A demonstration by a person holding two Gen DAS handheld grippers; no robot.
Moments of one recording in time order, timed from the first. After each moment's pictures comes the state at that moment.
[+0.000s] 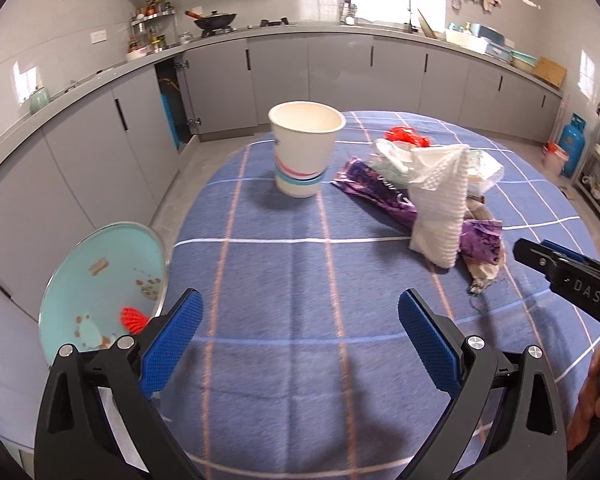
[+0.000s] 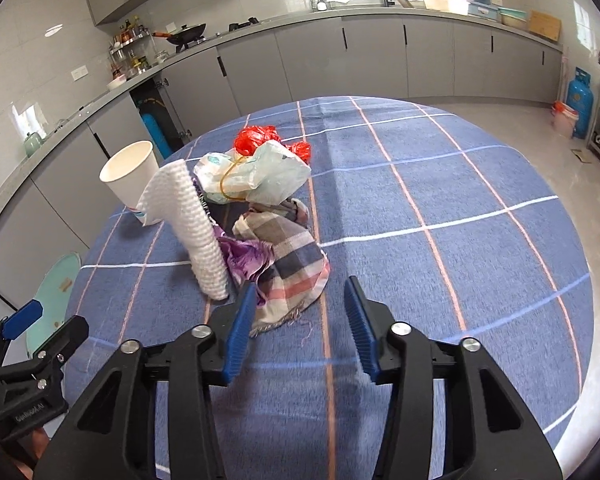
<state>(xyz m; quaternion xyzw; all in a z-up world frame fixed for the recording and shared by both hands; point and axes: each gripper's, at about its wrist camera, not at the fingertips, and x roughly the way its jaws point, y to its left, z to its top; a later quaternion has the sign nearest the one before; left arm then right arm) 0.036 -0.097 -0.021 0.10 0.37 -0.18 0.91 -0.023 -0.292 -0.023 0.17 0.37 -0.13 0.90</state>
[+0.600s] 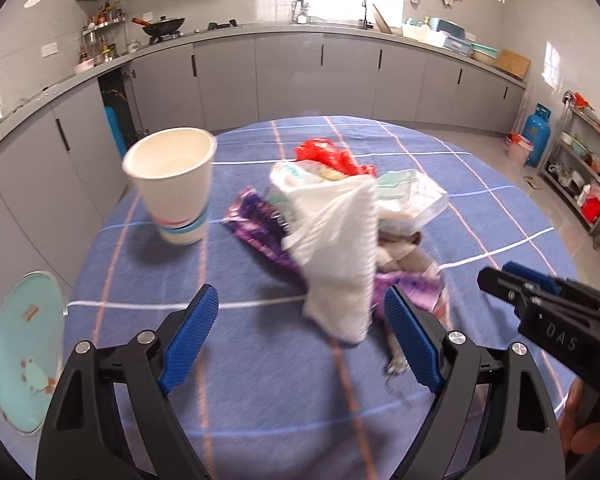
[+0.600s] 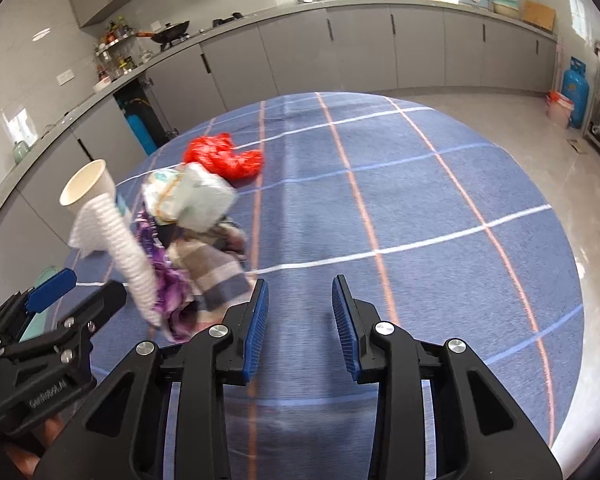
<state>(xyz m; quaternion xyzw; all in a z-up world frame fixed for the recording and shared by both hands) 0.067 -0.195 -0.030 0.10 0.37 -0.26 0.89 -0.017 -0.352 -0.032 0.19 0.38 -0.14 0.89</state>
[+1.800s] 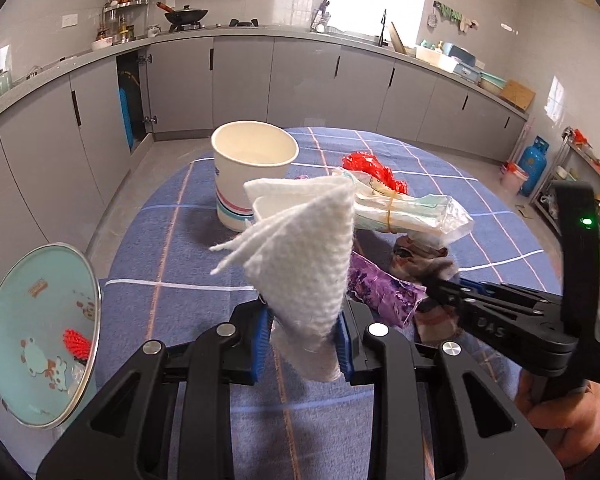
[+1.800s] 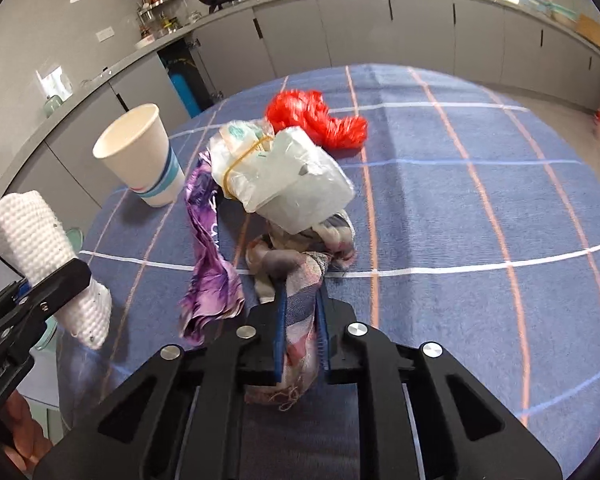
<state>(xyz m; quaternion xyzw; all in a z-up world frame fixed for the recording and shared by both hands) 0.073 -0.114 -0.017 0.04 0.37 -0.26 0.89 0.030 -0.293 -0.039 0.16 0.42 -0.05 0.89</state>
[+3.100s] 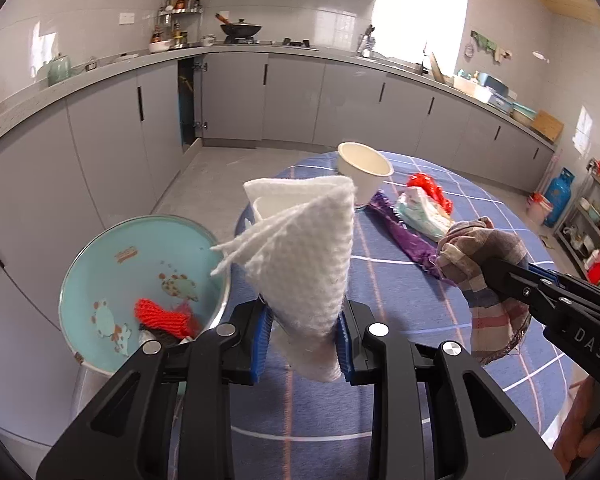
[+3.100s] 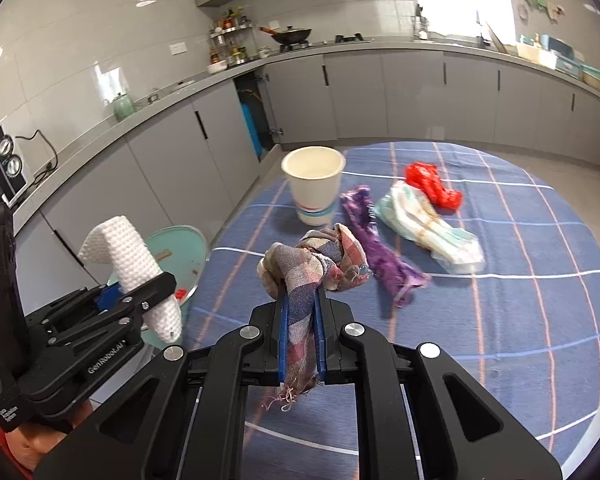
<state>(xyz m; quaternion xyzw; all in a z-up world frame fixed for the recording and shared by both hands) 0.027 -0.001 0.011 0.01 0.35 -0.19 0.92 -0.020 -0.159 0.040 0.10 0.34 0.01 0.94</state>
